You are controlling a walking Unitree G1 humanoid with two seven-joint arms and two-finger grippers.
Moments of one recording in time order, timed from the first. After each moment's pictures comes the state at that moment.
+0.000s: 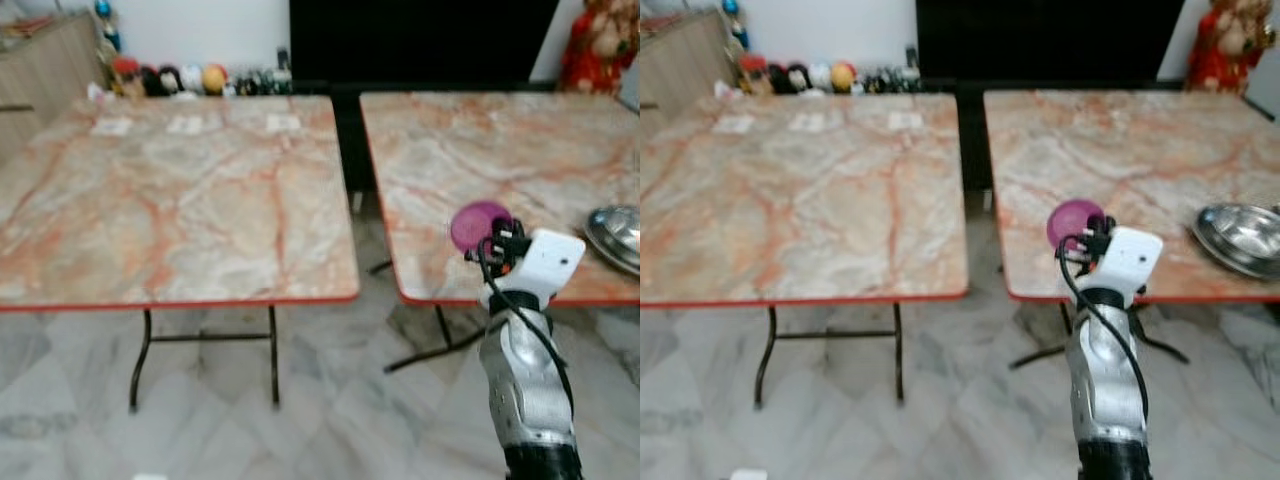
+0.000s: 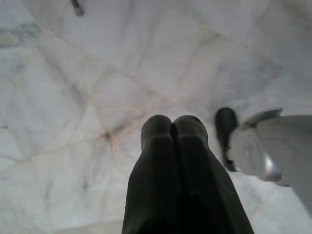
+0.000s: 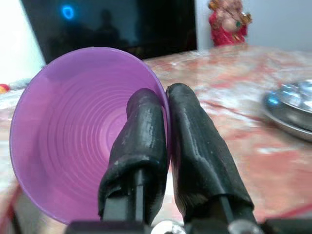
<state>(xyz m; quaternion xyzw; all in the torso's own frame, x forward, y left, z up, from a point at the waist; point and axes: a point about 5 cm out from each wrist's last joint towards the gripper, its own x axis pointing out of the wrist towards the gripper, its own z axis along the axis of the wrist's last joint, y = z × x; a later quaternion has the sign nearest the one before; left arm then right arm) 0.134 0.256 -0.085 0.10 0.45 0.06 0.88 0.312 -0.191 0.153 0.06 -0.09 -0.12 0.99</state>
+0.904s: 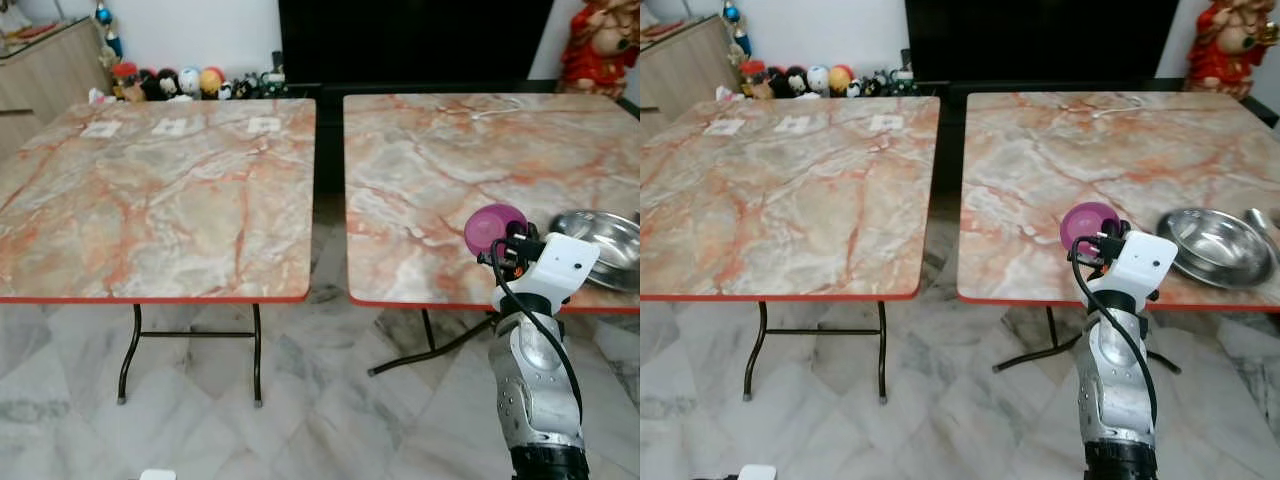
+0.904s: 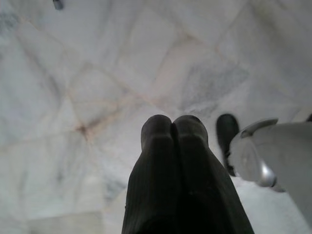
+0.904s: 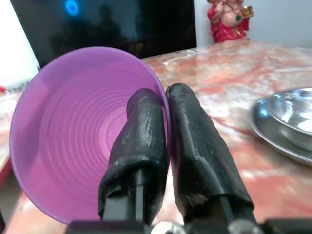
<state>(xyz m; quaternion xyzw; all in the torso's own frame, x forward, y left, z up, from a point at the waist) 0.126 0.253 -0.089 0.08 0.46 0.06 0.88 0.317 -0.186 0.157 0.07 -0.09 -0.12 0.99</state>
